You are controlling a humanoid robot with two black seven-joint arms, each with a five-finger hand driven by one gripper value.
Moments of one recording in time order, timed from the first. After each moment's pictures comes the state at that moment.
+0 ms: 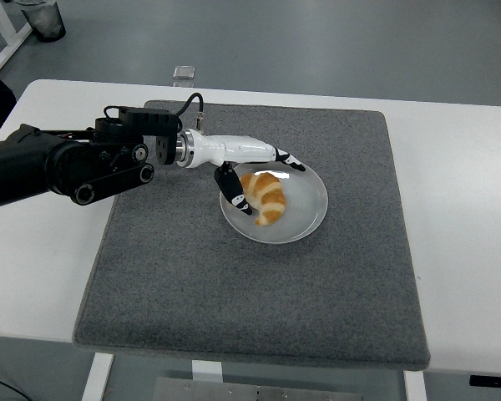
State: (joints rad) left arm -1.23 0.32 0.05 -0.90 1.22 -0.11 -0.45; right arm 0.00 0.00 -0.01 0.11 0.06 0.07 -0.02
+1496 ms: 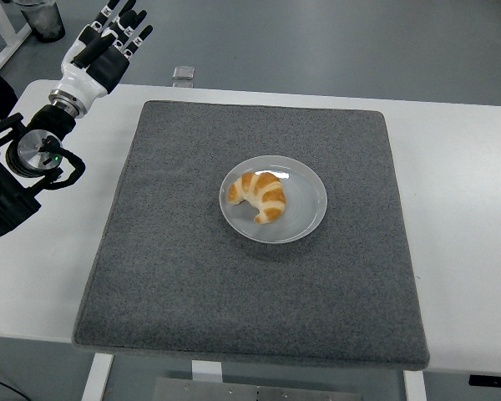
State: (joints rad) left arm -0.93 0.40 -0.51 -0.63 -0.37 -0.42 -0.36; right arm -0.01 0.00 -0.01 0.12 0.06 0.07 -0.03
